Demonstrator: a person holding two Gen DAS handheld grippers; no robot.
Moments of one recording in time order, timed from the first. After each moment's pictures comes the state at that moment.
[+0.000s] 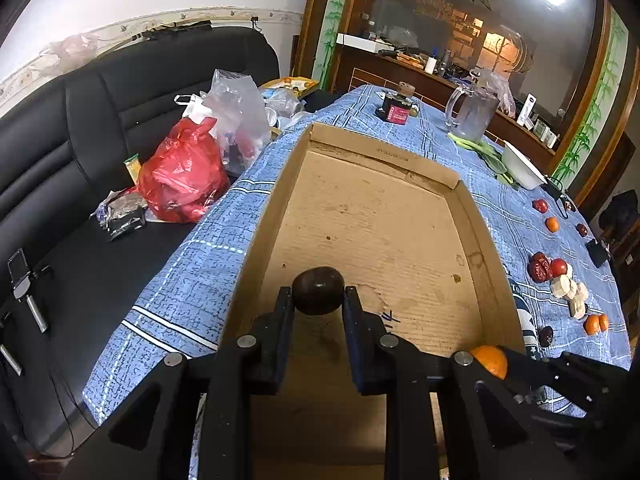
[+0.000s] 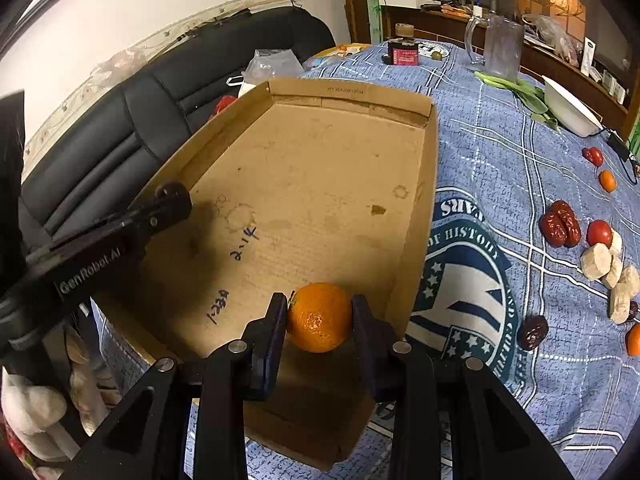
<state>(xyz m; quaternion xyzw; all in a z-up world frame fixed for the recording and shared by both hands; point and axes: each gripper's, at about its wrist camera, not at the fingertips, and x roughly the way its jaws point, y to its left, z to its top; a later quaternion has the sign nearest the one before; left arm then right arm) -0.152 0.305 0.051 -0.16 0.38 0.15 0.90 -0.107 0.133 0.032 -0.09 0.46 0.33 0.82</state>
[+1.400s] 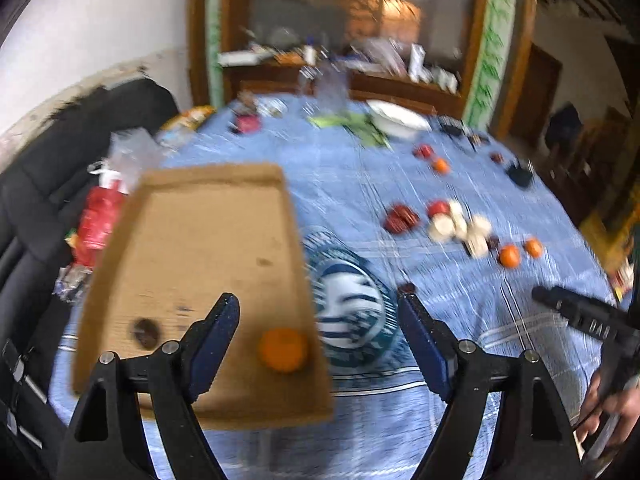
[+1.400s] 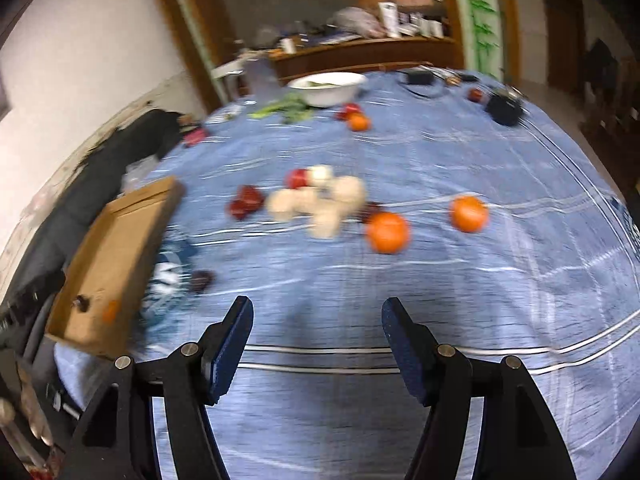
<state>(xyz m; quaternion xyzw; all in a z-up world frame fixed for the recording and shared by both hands) -0.136 0.134 0.090 -0.04 0.39 0.01 0.92 -0.092 -0.161 0.046 0.09 0.42 0.13 0.89</state>
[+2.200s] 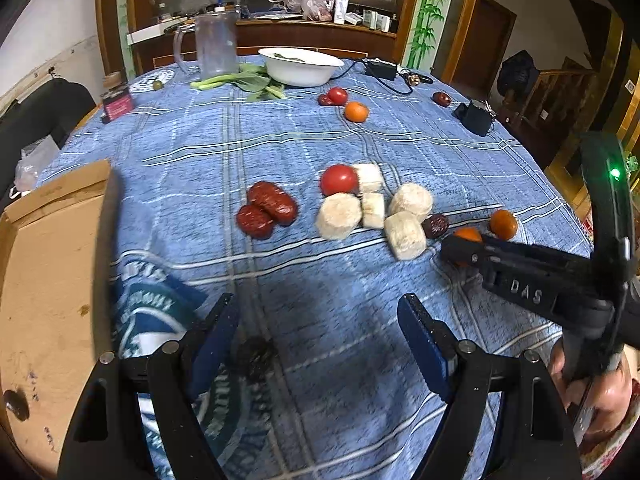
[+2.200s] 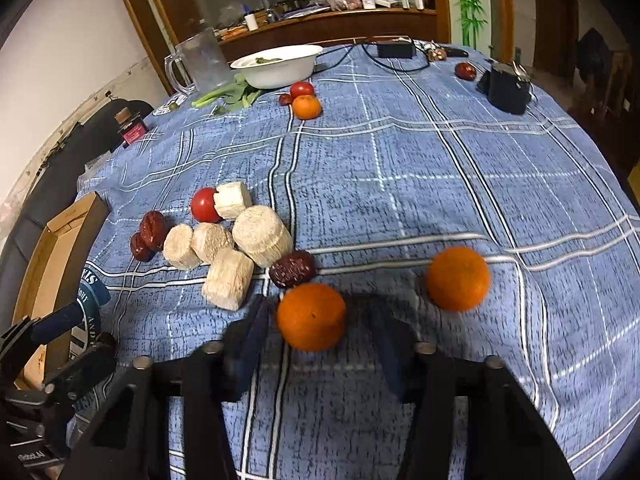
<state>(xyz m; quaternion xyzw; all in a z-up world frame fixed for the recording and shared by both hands) -0.037 0.028 0.042 -0.01 0.45 -0.10 0.89 -0.001 -0.165 0.012 0.07 0.46 0.12 0.88</state>
